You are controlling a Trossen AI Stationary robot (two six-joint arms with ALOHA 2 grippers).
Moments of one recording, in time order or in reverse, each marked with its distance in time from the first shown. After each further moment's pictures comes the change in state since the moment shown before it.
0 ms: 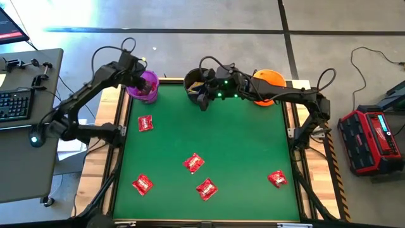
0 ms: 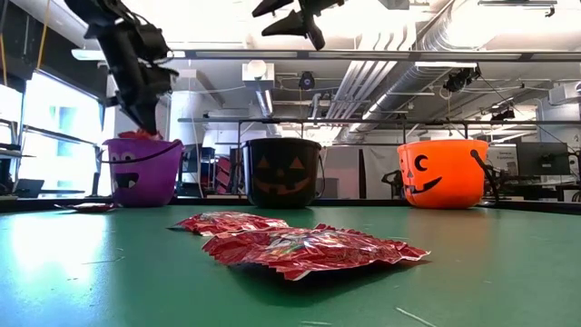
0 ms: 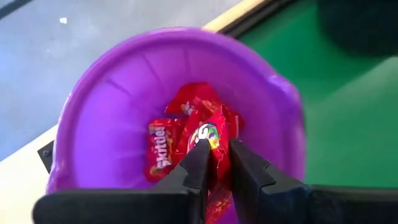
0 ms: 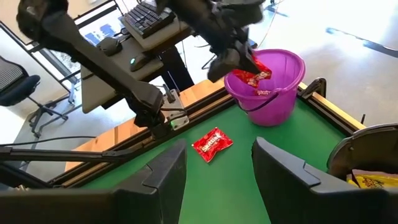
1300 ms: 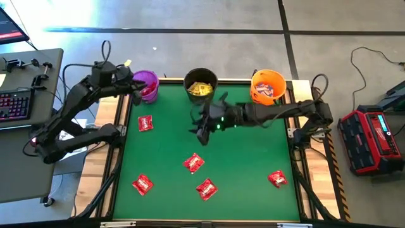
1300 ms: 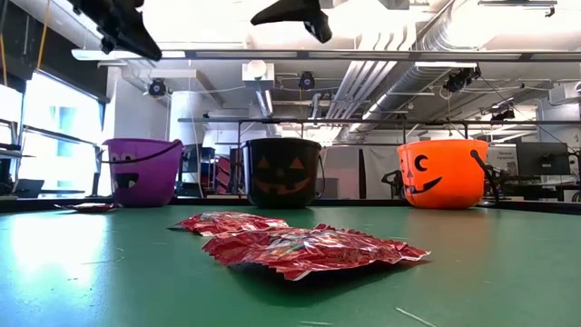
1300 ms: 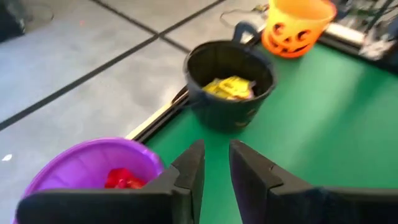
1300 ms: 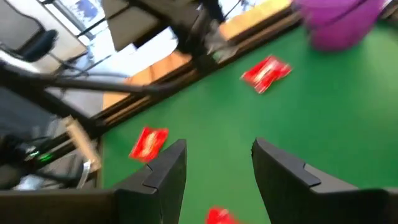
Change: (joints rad) left arm -0.209 -0.429 -0.009 0.056 0.159 -0.047; right arm 0.280 -0.001 -0.099 -0.050 0.107 0.154
